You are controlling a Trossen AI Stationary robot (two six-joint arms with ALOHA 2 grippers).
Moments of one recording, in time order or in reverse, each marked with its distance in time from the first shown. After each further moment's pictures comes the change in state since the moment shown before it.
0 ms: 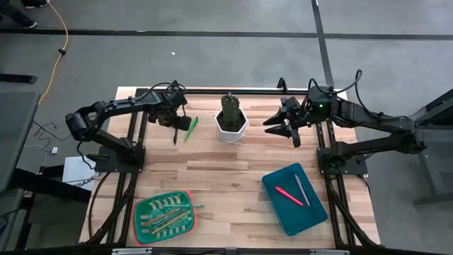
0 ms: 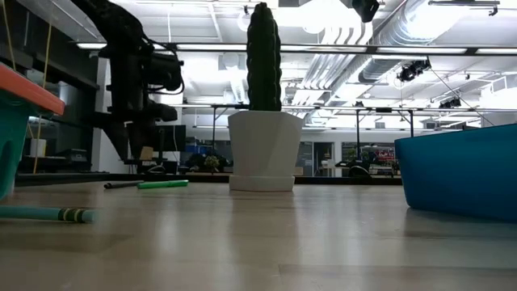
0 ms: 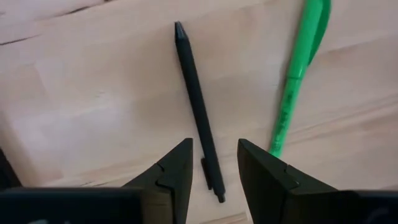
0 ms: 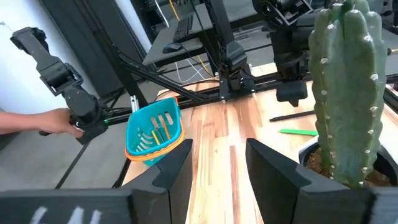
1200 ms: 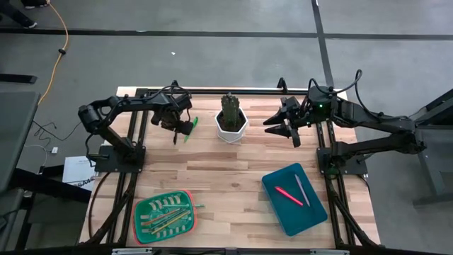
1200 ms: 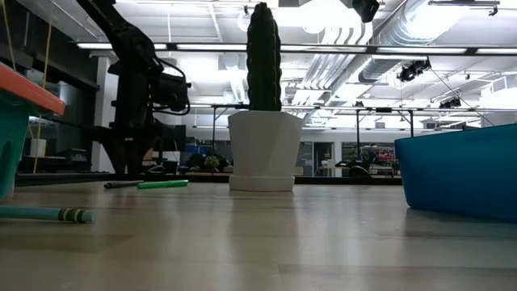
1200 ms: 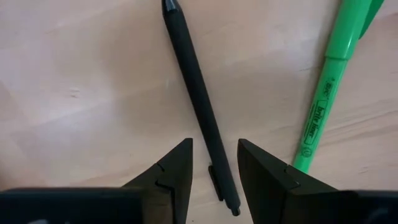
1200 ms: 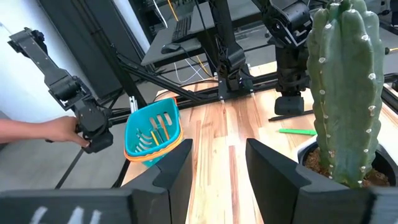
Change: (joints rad) left arm 0.003 0.155 0.000 0.028 0.020 0.058; right arm 0.000 0.001 0.000 0.000 0.007 0.005
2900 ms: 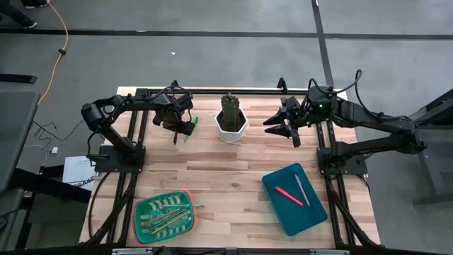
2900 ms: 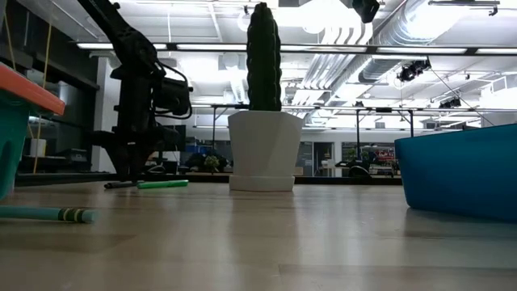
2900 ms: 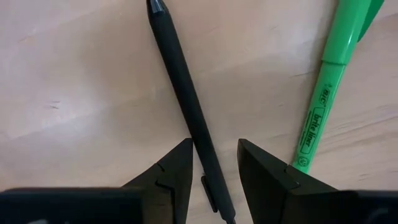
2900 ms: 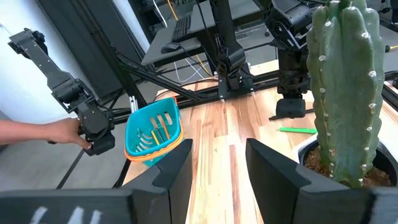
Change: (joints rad) left arm 0.001 0.036 0.000 0.036 0.020 0.015; right arm 0.000 0.000 0.000 -0.003 0.000 0.007
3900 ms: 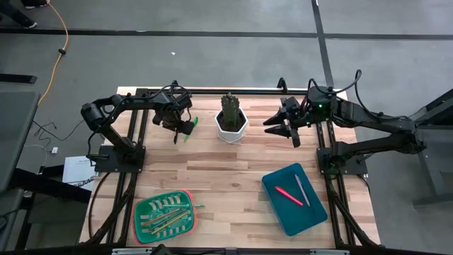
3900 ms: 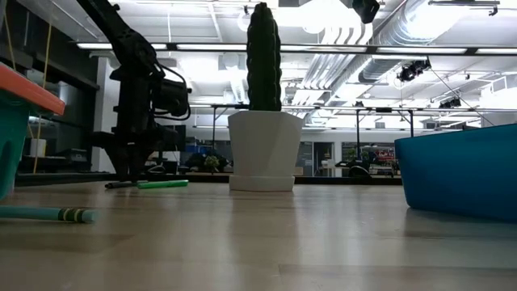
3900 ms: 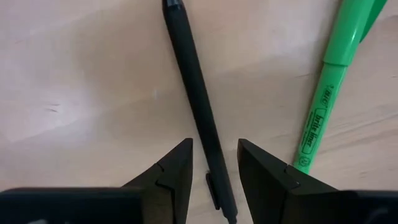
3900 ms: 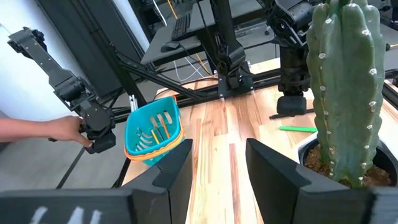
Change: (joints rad) left arm 0.026 0.003 0.000 0.000 0.024 0.028; right arm 0.000 0.002 0.000 -0.004 0.000 0.000
